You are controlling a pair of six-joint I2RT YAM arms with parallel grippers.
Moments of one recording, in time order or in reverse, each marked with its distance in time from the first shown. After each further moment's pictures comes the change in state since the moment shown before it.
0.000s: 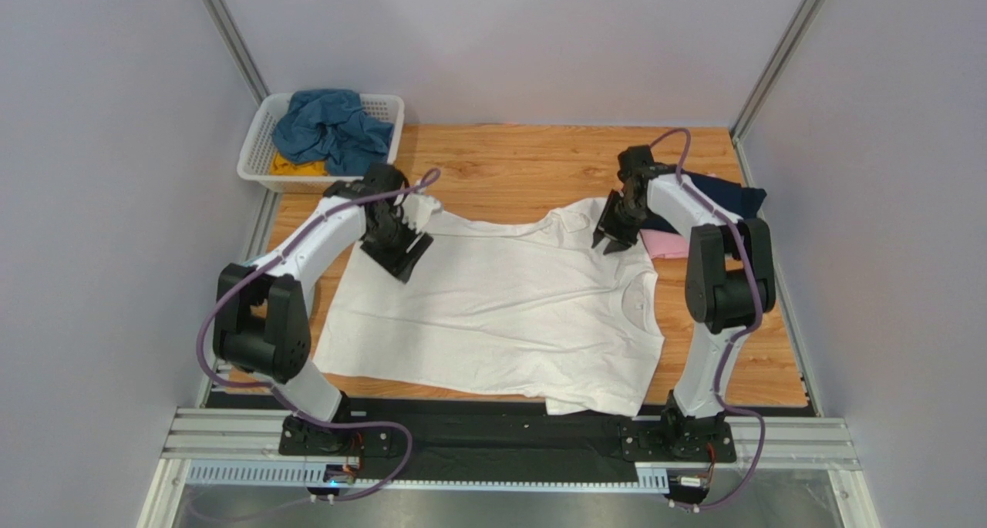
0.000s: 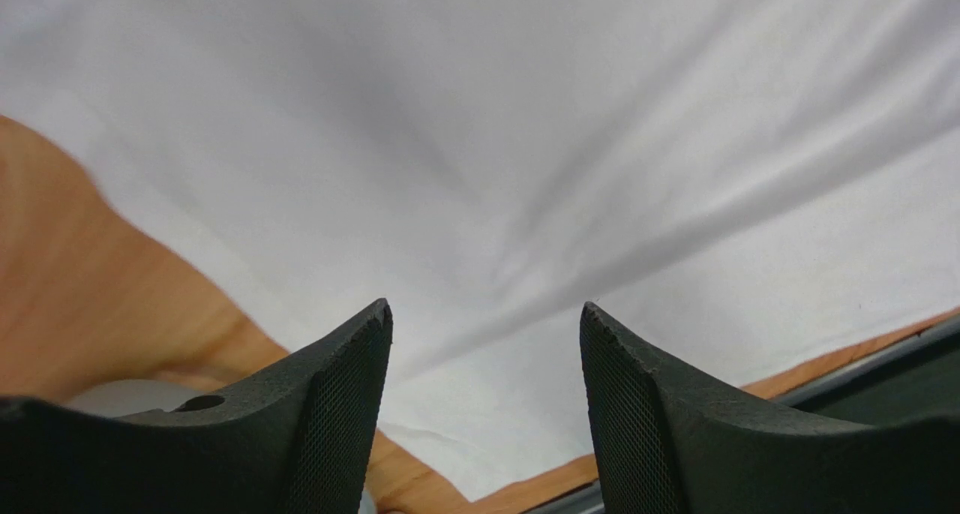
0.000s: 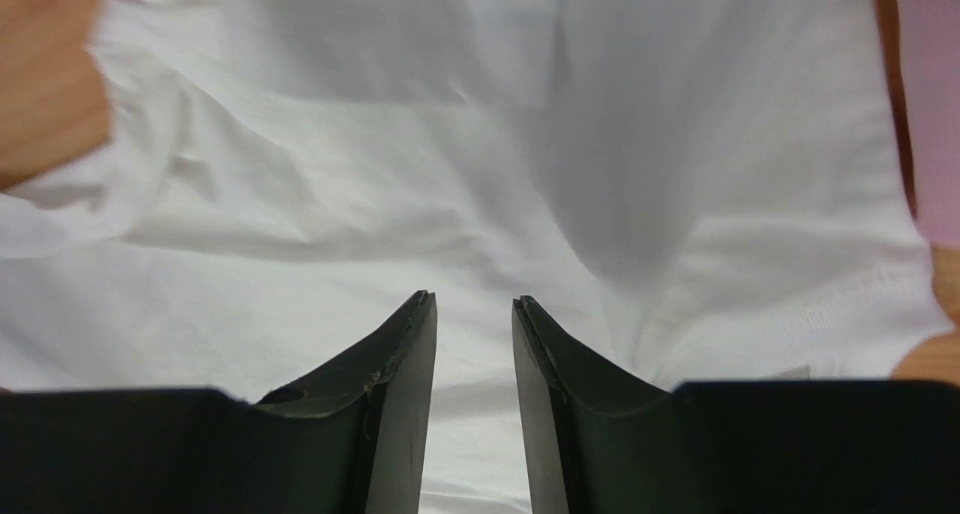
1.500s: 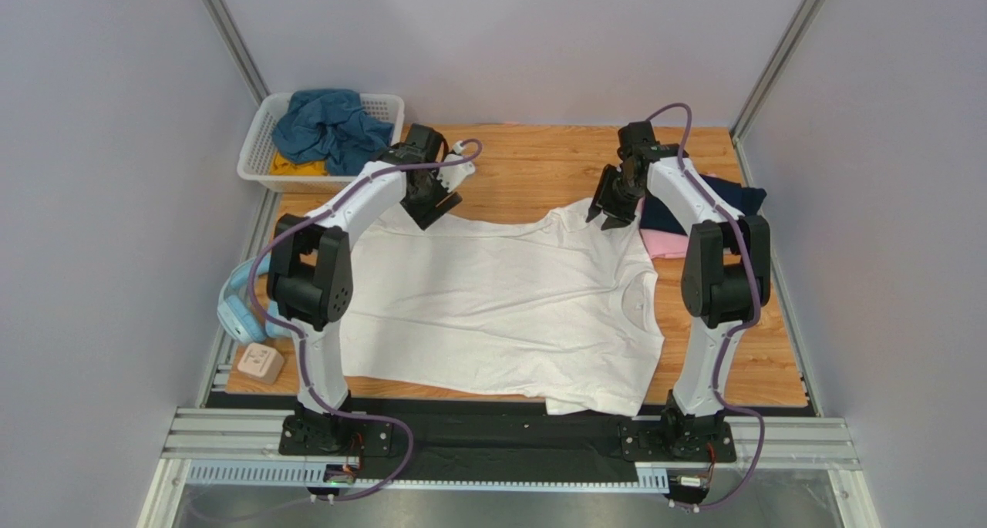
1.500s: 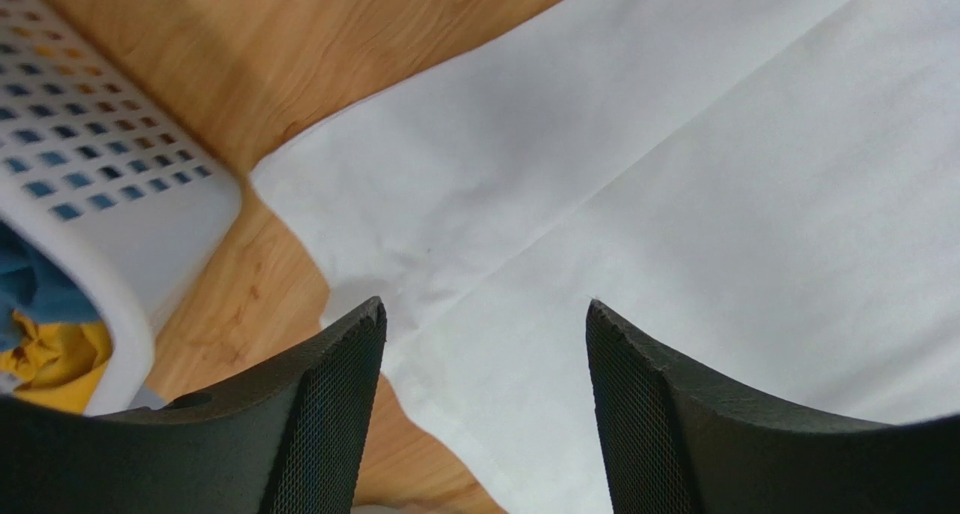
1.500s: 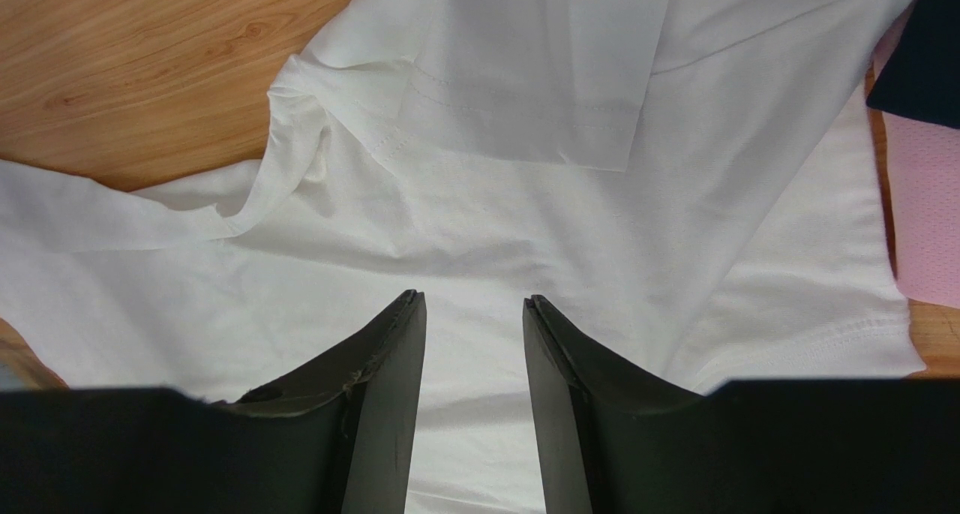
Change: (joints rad) left arm -0.082 0.407 0.449 0.167 -0.216 0.152; right arm 0.000 0.068 0.235 -0.050 -0.024 -0.045
